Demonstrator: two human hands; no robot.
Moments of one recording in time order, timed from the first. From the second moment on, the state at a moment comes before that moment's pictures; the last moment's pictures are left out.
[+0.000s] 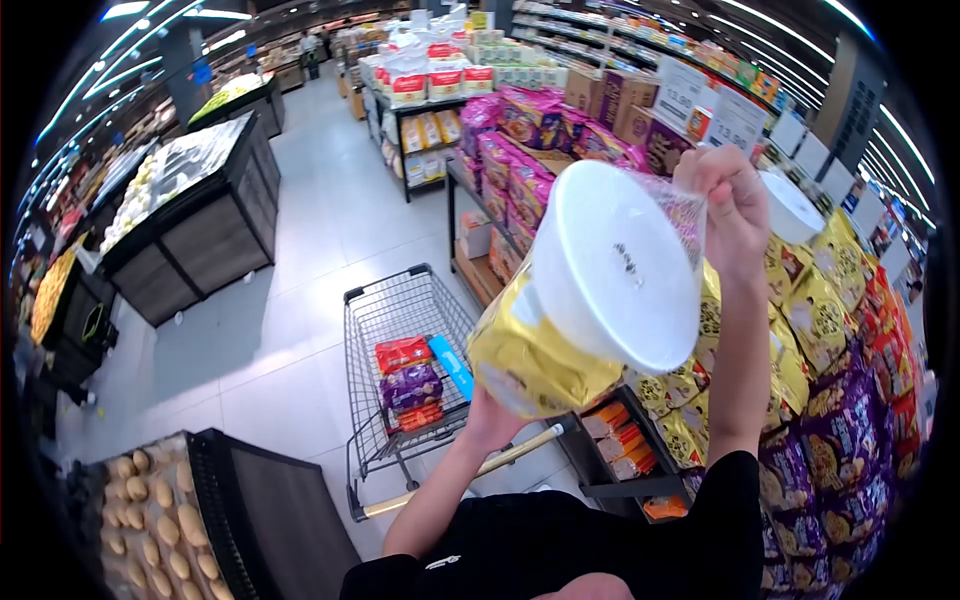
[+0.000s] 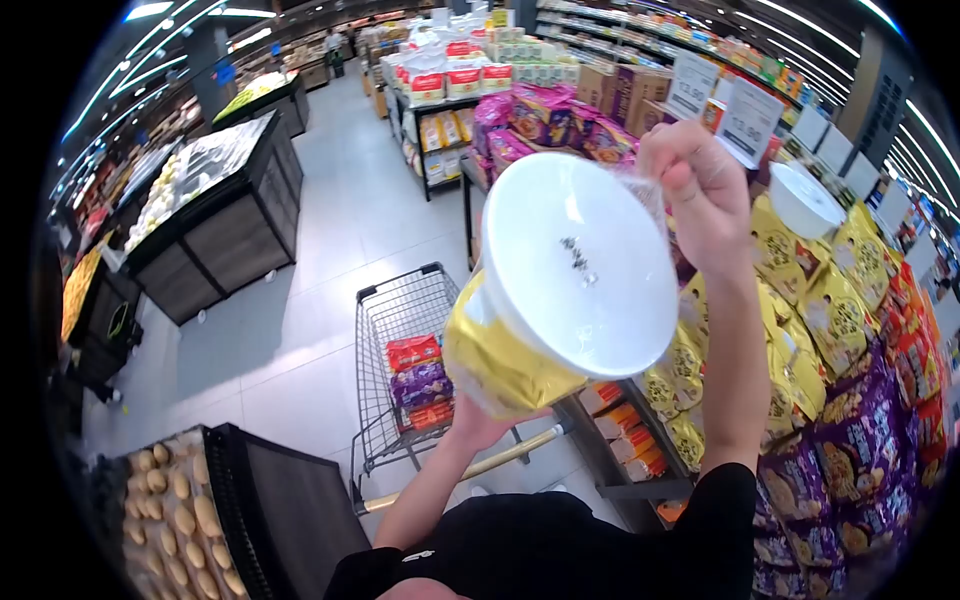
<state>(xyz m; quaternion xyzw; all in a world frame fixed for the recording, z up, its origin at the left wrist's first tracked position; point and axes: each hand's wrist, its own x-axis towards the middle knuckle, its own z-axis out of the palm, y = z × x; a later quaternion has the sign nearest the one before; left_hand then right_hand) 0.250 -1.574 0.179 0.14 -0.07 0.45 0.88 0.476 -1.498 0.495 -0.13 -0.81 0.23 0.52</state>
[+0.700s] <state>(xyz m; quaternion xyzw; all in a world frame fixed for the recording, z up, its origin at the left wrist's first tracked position) 0.208 -1.724 0.126 0.08 0.20 0.87 0.45 0.282 -1.483 0.296 0.00 -0.67 0.69 0.27</state>
